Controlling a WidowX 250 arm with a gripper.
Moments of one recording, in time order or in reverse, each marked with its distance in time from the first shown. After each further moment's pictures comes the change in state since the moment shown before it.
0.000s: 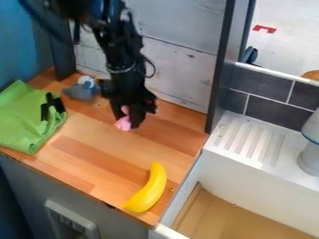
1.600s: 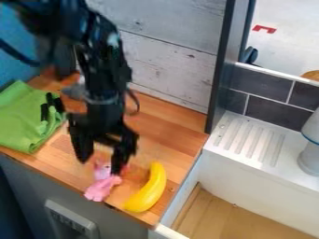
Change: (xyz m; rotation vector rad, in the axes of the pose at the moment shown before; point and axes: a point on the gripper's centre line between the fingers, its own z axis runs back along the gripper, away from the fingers) arm -0.086 -0.008 0.008 0.084 0.233 0.130
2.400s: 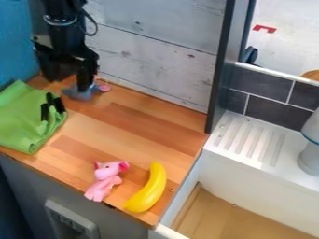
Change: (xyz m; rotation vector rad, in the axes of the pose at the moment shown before) arm 0.081 0.106 0.049 0.104 -0.142 0.075
